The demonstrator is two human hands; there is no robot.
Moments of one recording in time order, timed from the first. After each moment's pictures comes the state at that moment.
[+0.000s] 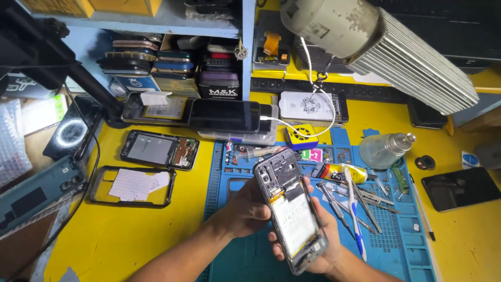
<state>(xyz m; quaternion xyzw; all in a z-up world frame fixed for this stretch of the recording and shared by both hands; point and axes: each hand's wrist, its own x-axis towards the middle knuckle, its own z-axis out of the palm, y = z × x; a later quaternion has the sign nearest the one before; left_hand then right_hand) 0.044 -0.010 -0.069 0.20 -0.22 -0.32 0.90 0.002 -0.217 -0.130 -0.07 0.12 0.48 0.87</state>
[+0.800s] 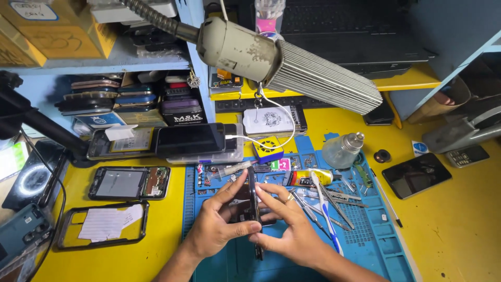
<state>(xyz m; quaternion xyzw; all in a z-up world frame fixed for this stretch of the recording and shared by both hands) 0.044 -0.004 -0.048 0.59 -0.13 -0.18 0.78 0.014 -0.214 -0.061 -0.76 -0.22 -0.01 0.61</state>
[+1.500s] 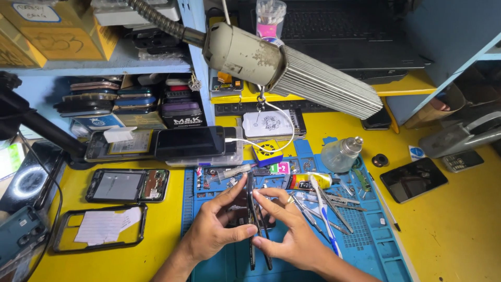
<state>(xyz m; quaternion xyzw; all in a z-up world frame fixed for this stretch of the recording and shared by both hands) 0.047 0.002 -0.045 0.61 -0.14 -0.18 0.76 0.015 -0.217 -0.055 -0.79 -0.23 0.00 0.56</state>
